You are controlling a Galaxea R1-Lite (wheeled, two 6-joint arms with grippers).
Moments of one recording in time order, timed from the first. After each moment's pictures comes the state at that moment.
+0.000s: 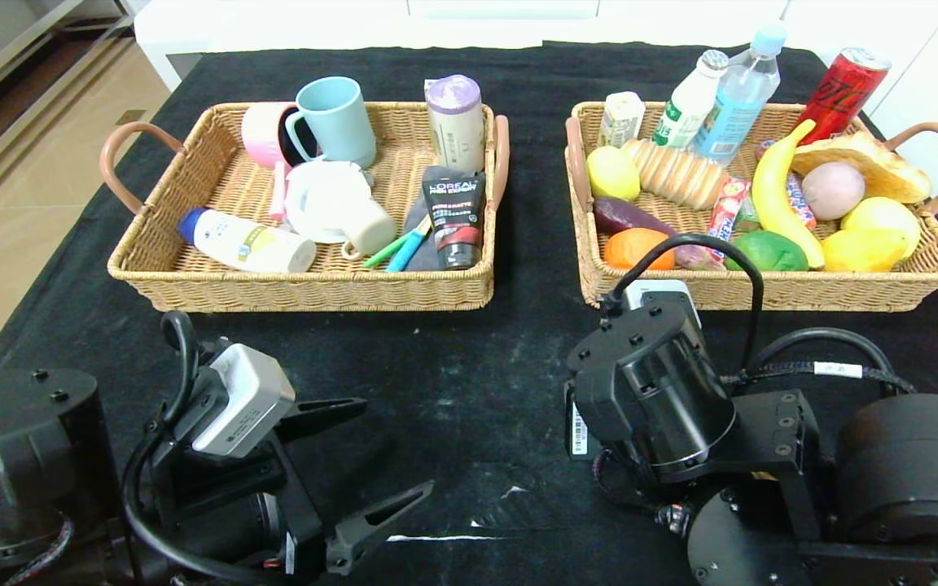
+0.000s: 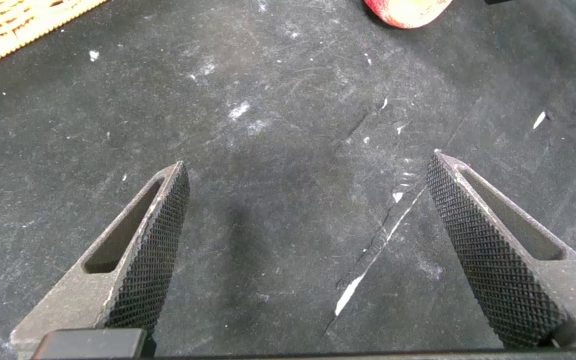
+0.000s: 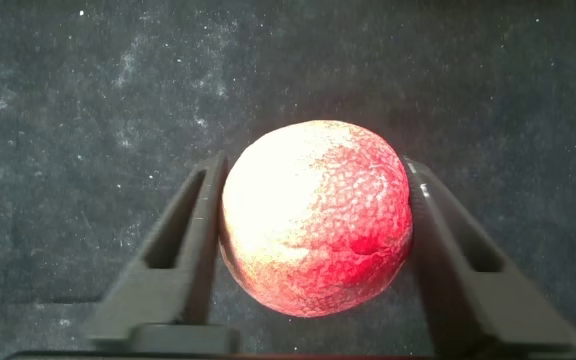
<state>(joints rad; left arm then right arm) -0.54 1.38 -0.39 -0.74 -0.26 0.18 0.95 1.81 -1.14 -0.03 -0.79 0.55</state>
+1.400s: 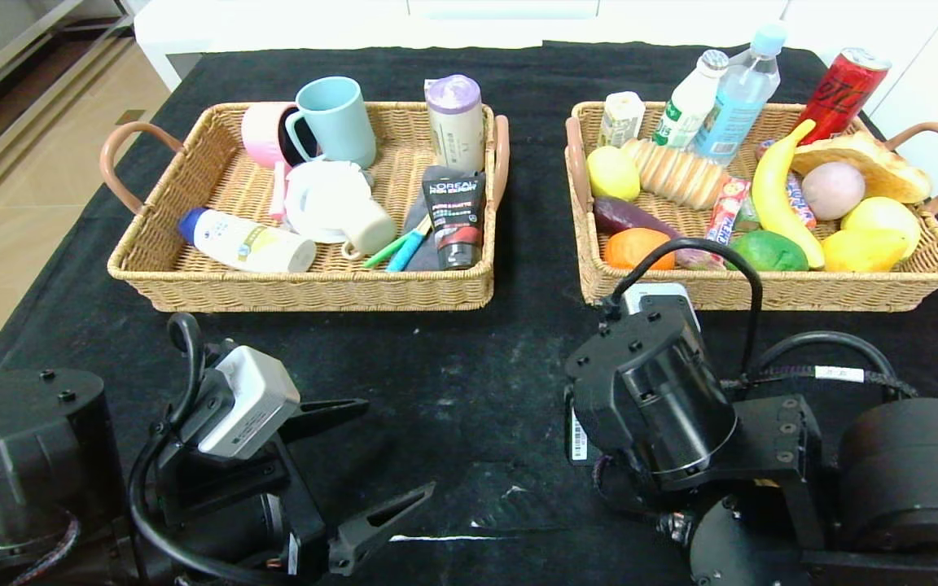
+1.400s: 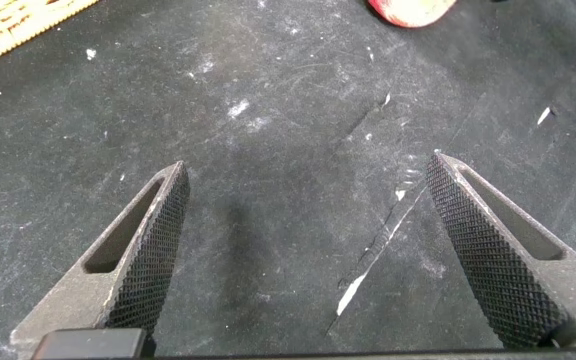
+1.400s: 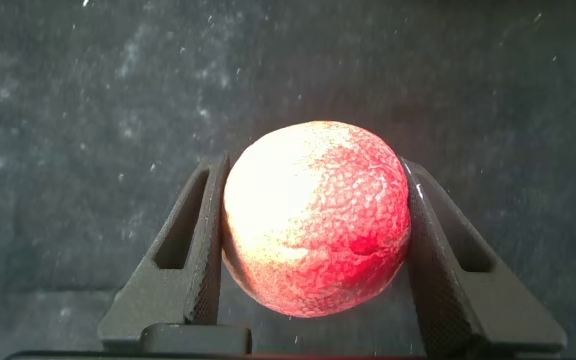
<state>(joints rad) -0.54 1.38 -0.39 -0.74 -0.26 0.19 0.96 1.79 -1.13 -0.02 -0.80 0.55</state>
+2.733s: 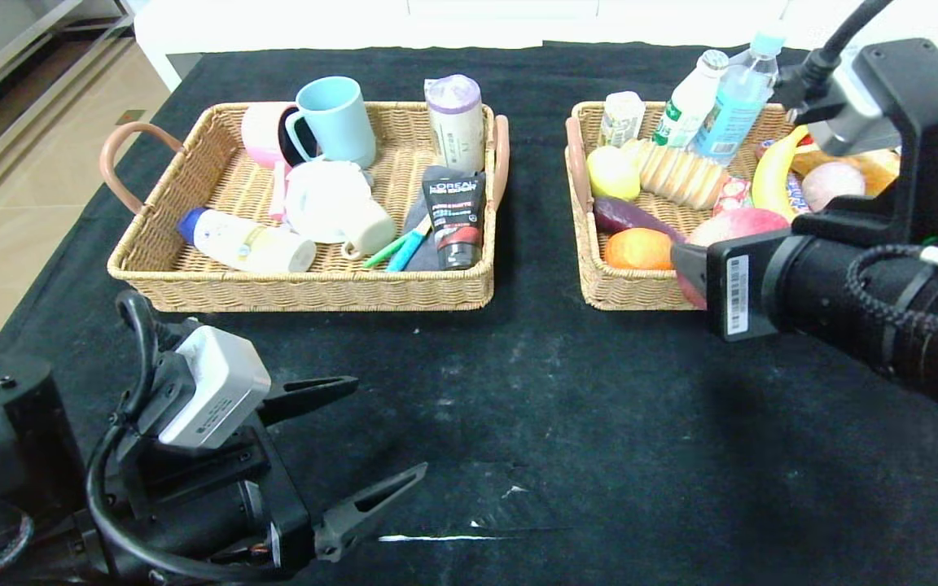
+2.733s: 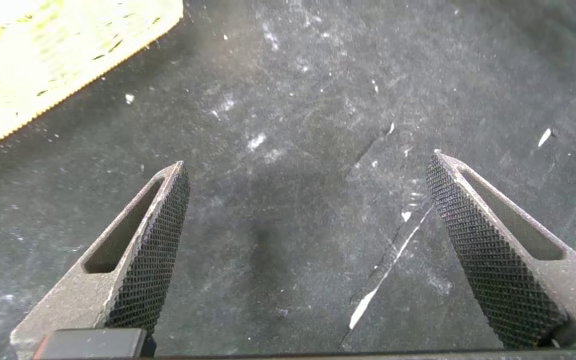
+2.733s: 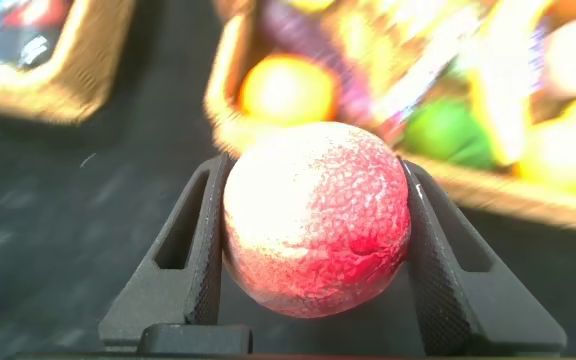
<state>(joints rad) -0.54 1.34 -0.41 -0.74 -0.25 0.22 0.89 1.51 -1.25 -0.02 -0.81 0.03</state>
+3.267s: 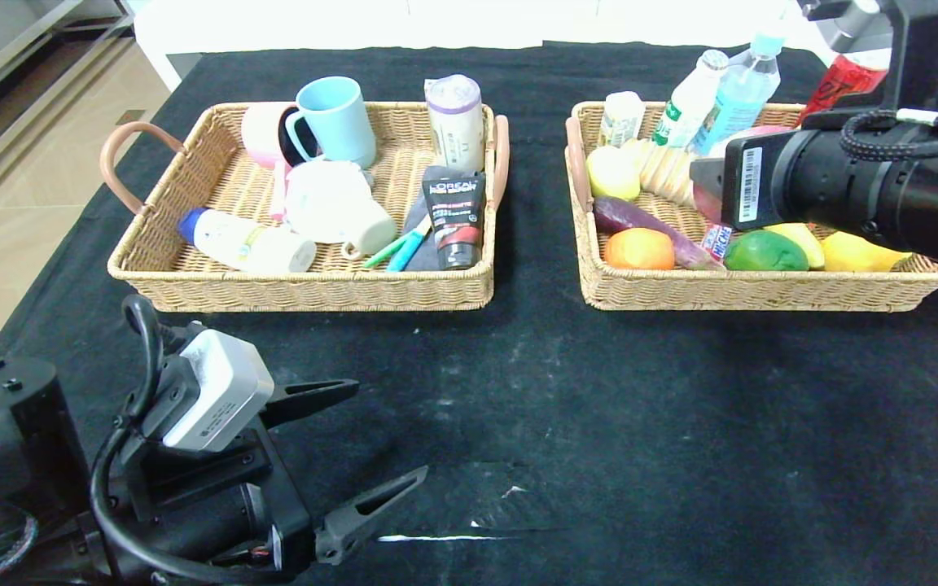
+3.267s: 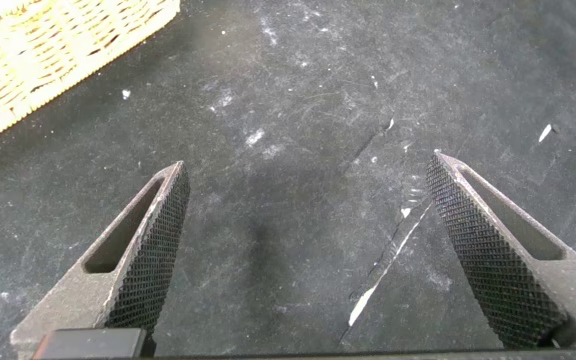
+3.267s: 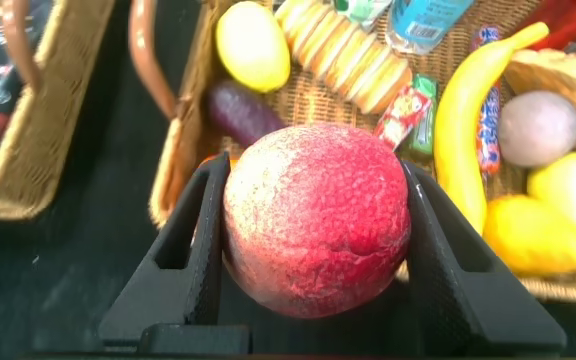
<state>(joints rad) -0.54 1.34 -0.41 -0.74 -0.25 0.22 0.66 1.60 -1.44 -0.02 -0.62 -0.04</state>
